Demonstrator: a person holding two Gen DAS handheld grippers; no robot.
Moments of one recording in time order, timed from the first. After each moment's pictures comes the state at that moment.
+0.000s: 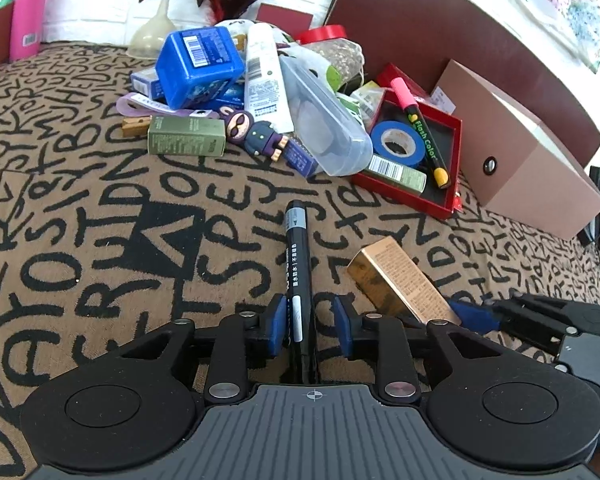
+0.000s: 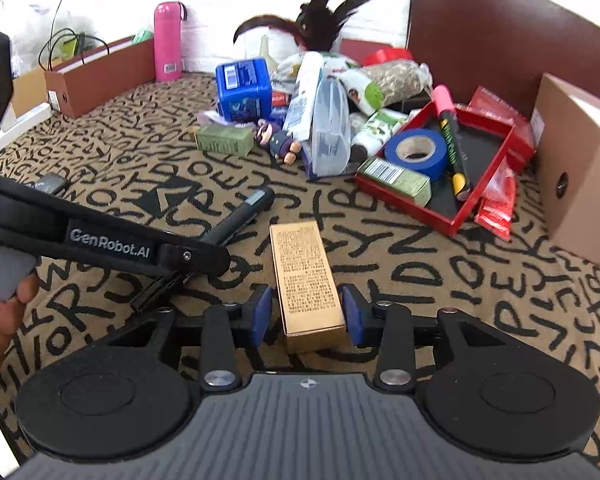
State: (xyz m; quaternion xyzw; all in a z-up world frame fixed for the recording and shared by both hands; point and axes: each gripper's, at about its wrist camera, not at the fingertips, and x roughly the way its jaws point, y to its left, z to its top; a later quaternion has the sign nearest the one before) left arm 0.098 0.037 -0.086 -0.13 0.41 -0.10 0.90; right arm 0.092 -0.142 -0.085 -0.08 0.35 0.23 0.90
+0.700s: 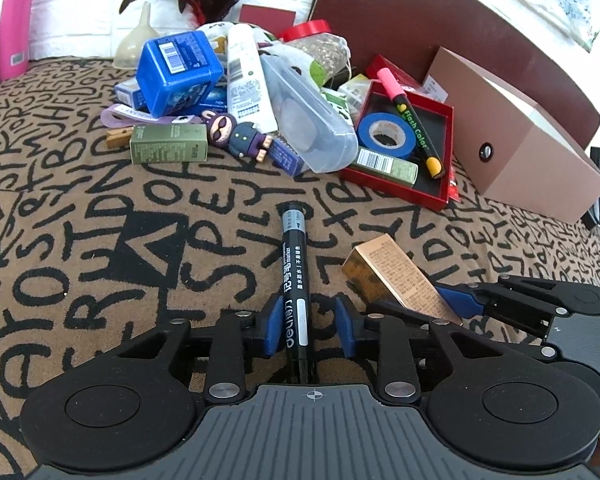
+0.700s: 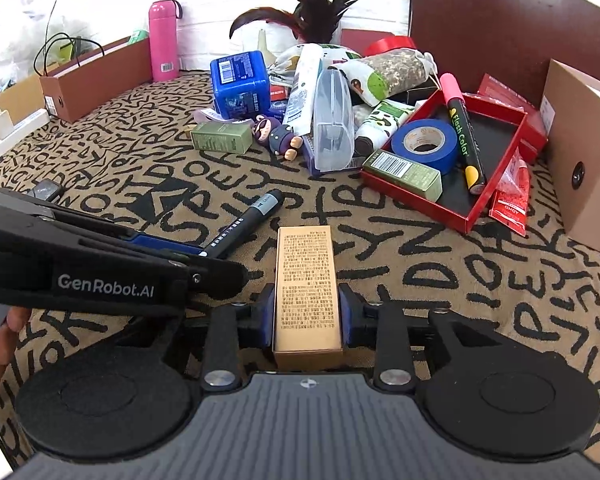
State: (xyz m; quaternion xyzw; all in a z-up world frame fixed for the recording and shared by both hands) left arm 0.100 0.022 -0.087 -0.10 0.41 -0.10 0.90; right arm 0.100 -0.139 -0.090 -0.07 0.35 0.23 0.90
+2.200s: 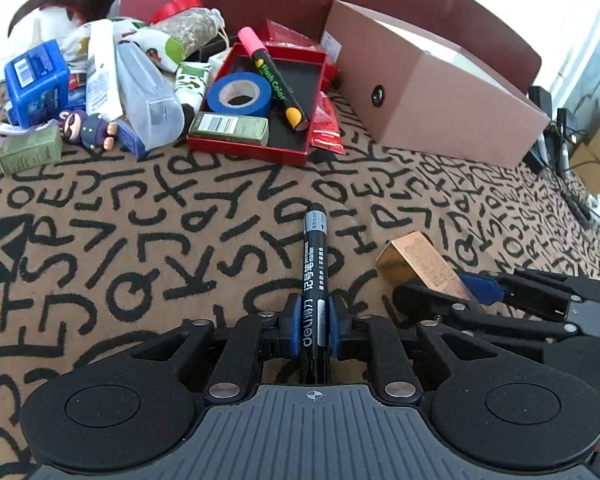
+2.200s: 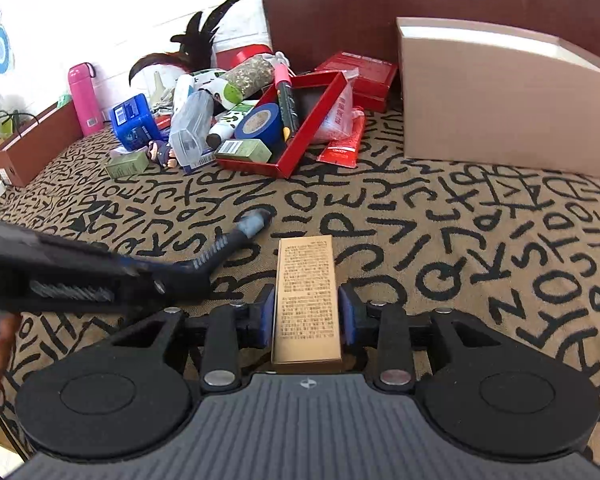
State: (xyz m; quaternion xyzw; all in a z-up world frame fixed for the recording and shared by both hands) left arm 0.091 -0.077 -0.084 -0.06 0.42 -0.19 0.89; right arm 0.063 -0.255 -0.086 0.02 0.35 0.14 0.93
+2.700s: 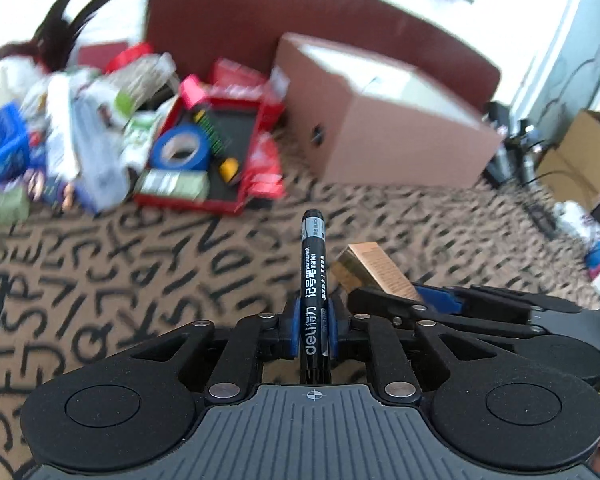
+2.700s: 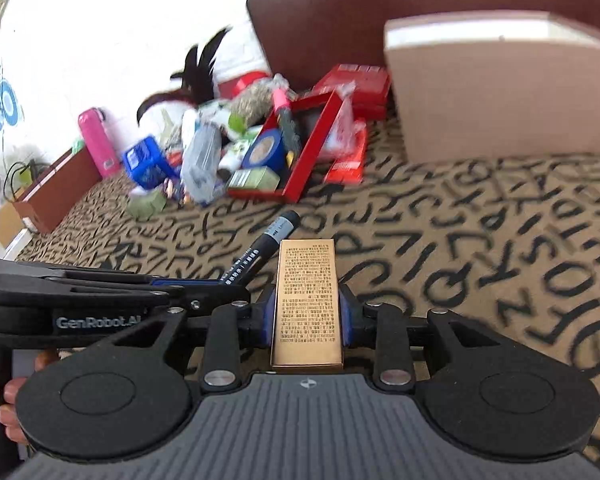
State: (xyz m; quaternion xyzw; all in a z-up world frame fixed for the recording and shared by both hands) left arm 0.087 -0.108 -0.044 -0.05 0.38 -0.23 0.89; right arm 0.060 -0.281 -0.068 0.11 0.32 0.16 0.93
